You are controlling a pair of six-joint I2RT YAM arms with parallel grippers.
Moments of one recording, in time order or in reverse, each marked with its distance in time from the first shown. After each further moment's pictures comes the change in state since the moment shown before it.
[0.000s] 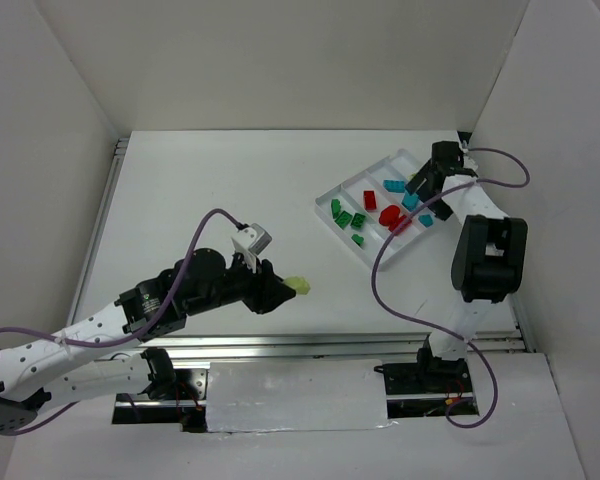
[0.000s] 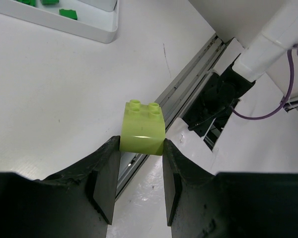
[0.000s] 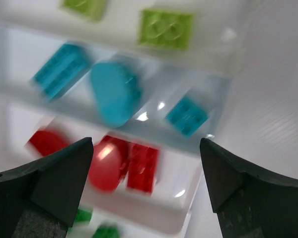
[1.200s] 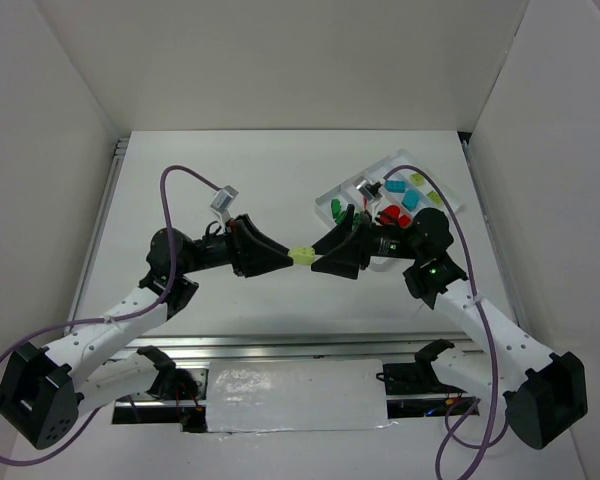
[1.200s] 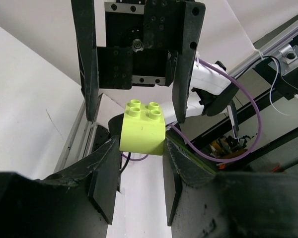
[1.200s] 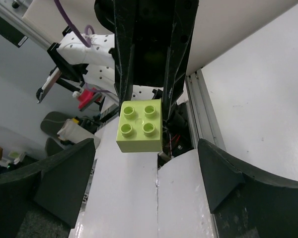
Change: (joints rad) left arm 0.479 0.158 -0.253 1.081 0.807 -0.573; right arm 0.564 -0.922 -0.711 0.996 -1.292 0.200
